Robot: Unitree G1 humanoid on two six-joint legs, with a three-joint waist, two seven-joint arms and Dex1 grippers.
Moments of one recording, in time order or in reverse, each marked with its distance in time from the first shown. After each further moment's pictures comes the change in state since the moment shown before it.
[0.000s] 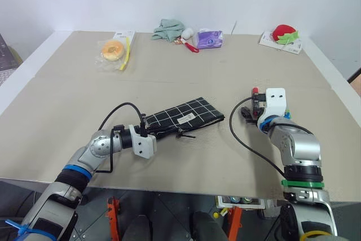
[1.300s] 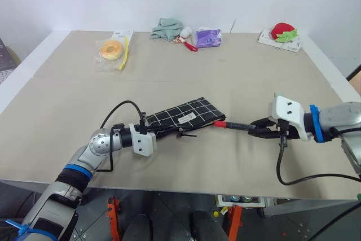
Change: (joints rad) left arm -0.003 -0.004 0.003 -0.023 -0.071 0.034 -0.066; right arm 0.104 -0.657 0.257 -0.190 0.041 -0.456 1.124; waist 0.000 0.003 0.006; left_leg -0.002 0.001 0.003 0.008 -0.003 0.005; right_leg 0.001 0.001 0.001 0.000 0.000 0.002
